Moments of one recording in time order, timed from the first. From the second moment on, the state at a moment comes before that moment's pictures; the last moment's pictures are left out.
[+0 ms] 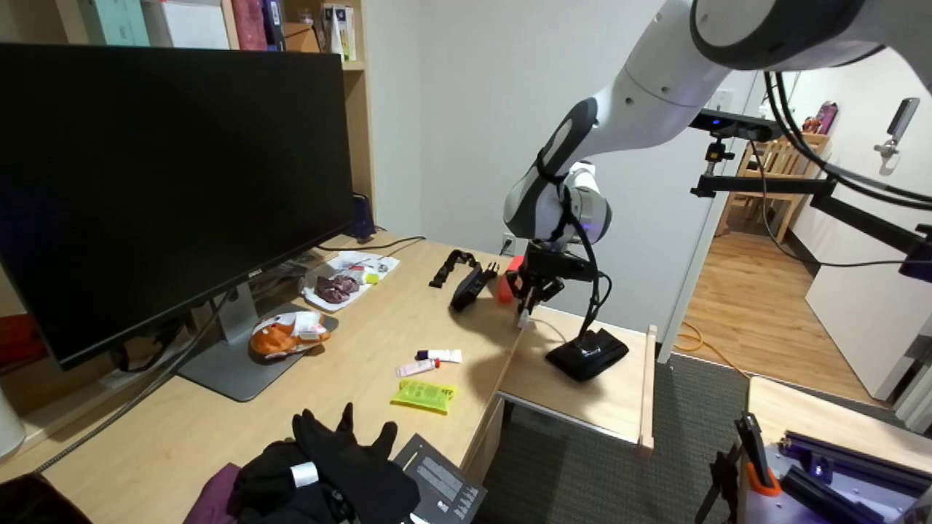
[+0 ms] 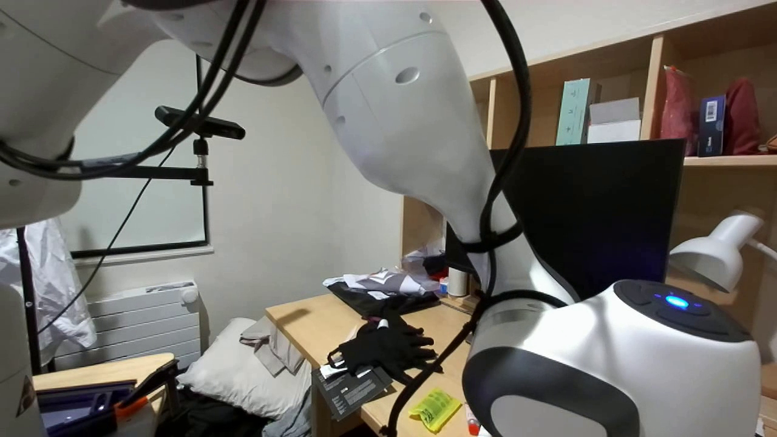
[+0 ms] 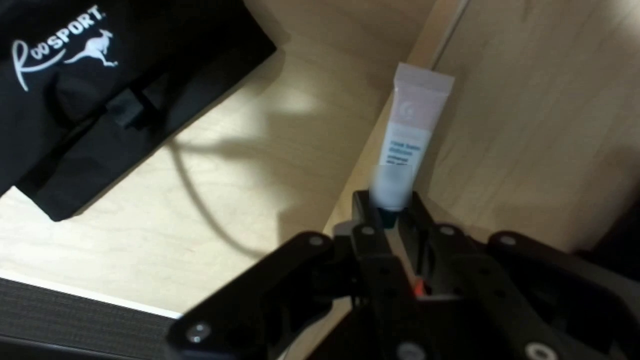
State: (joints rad) arm -0.50 0.81 -0.05 -1.84 0.39 2.72 0.07
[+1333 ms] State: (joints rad) arm -0.65 0.81 -0.02 -1.92 0.43 2.73 -0.02
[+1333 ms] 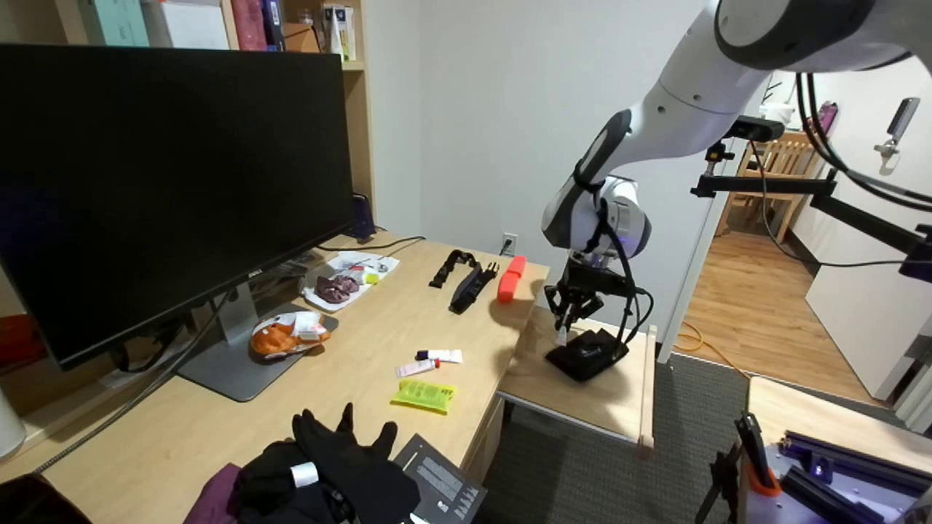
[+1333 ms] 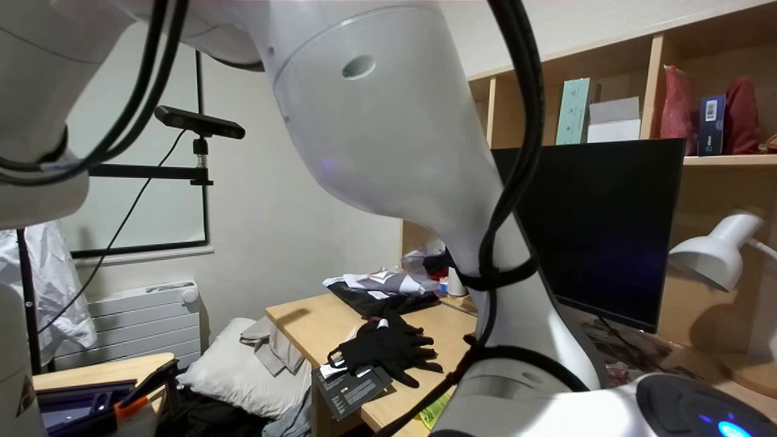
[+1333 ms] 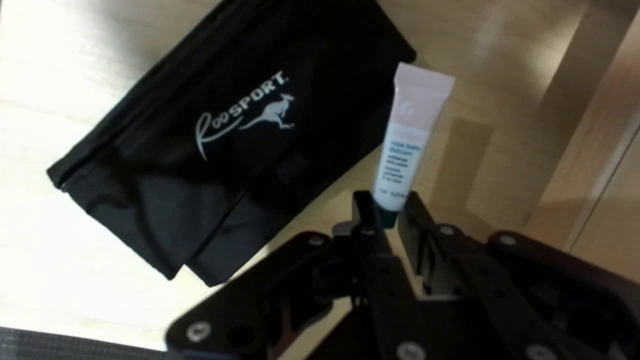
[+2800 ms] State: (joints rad) arm -0.69 0.92 0.03 -1.84 0.48 2.79 0.00
